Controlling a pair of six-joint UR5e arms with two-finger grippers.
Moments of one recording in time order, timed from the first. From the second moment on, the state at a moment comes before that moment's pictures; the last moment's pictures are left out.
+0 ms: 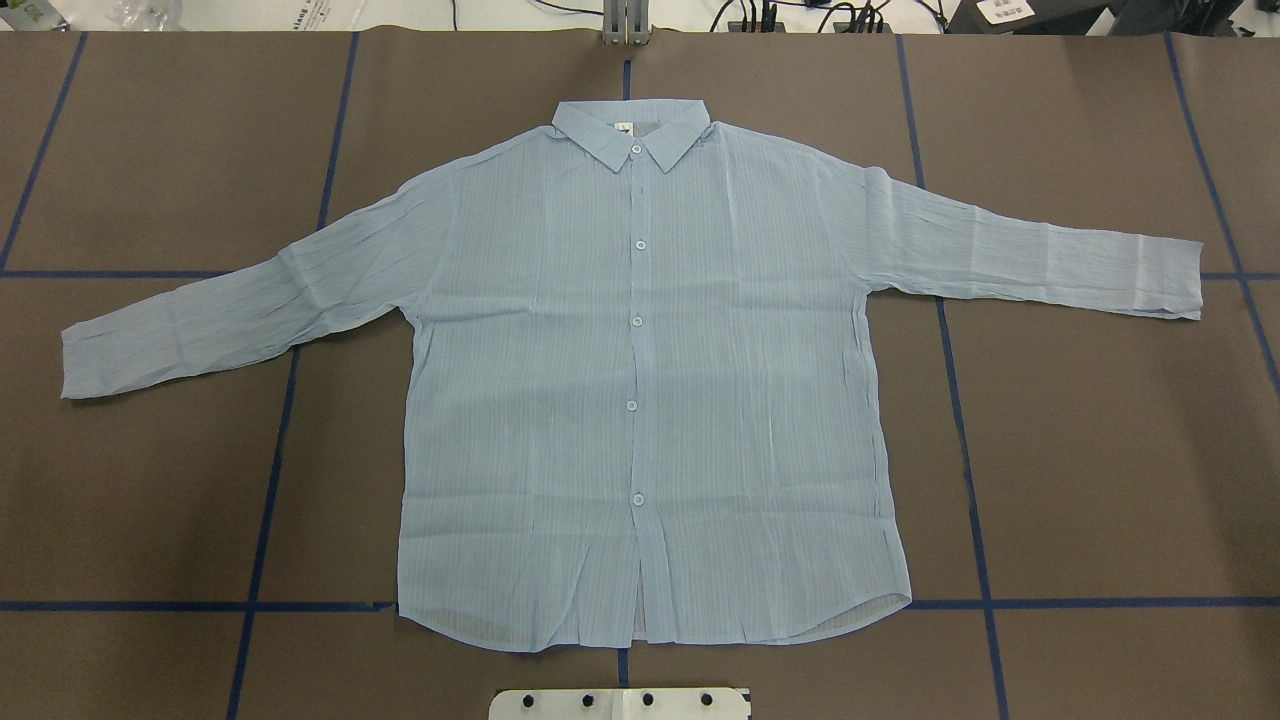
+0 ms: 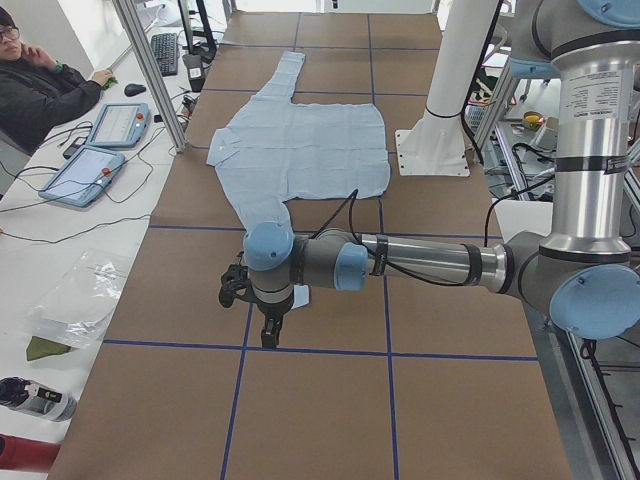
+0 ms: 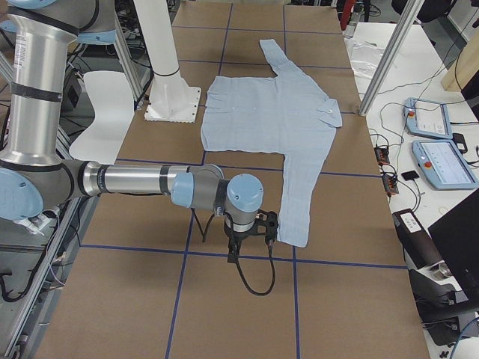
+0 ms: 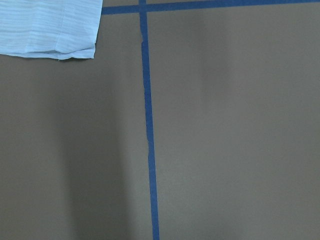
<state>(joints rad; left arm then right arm) -1.56 -1.53 -1.69 -1.58 -2.35 0.06 1.58 -1.77 1.81 -1.74 2.34 -0.04</state>
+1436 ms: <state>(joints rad) -1.55 -1.63 -1.71 -1.72 -2.36 0.06 1.49 -1.64 1.75 -1.64 2.35 -0.02</state>
